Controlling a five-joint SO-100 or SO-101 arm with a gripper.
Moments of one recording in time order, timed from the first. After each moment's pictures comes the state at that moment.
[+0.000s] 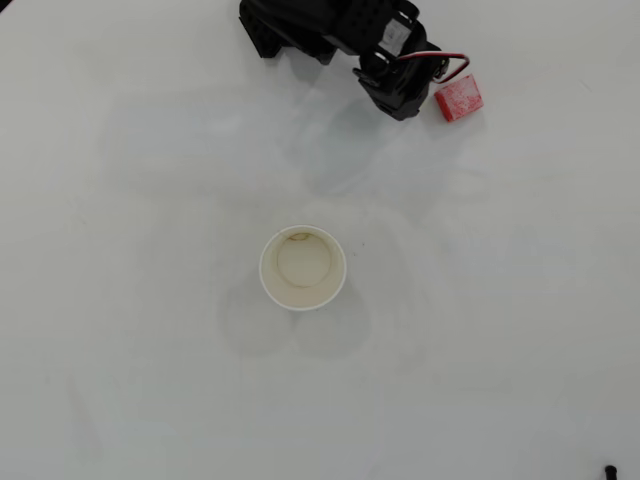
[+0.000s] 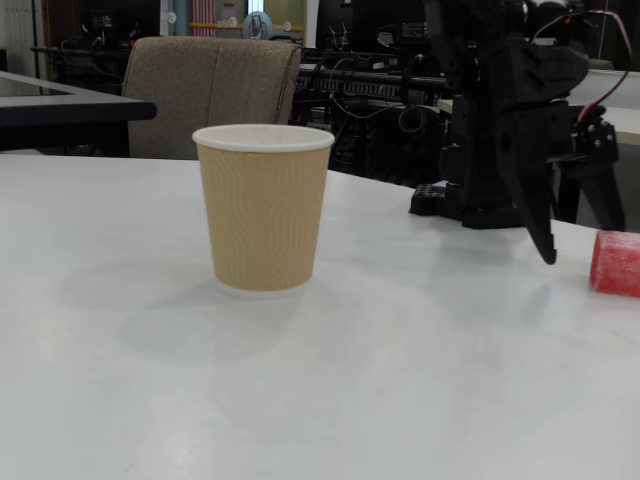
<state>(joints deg) -55.5 134.8 157.1 33.0 -93.8</state>
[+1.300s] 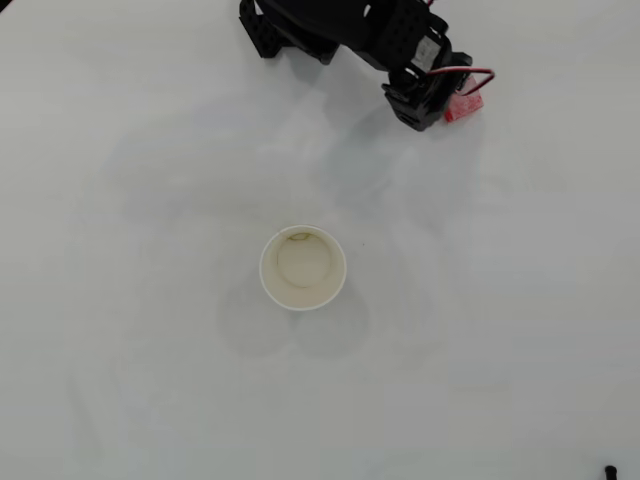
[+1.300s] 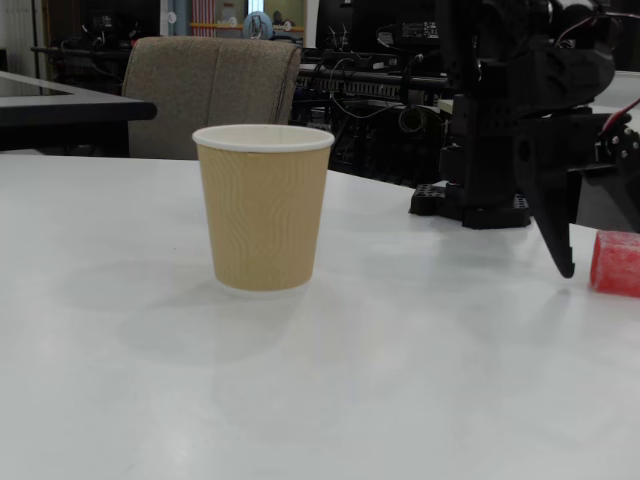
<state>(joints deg) -55.0 118.8 146.7 28.1 -93.6</state>
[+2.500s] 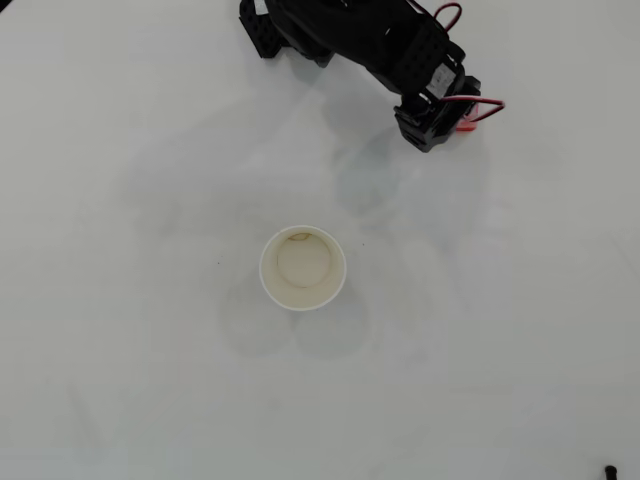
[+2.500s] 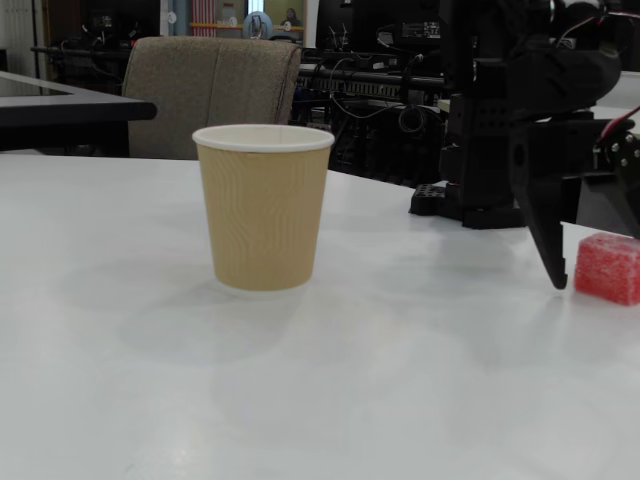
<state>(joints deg) -50.6 108.8 138.4 28.1 -93.6</state>
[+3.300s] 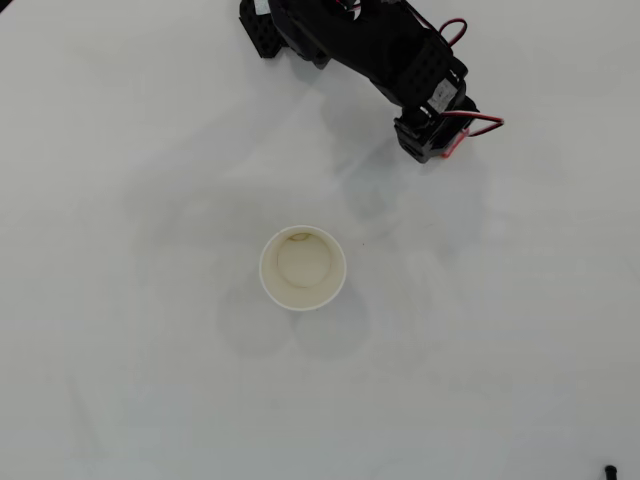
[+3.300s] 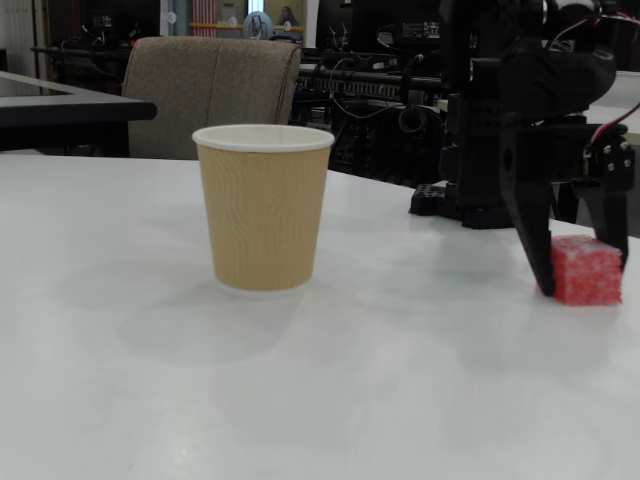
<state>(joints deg) -48.1 106.3 136.3 28.1 -93.6</state>
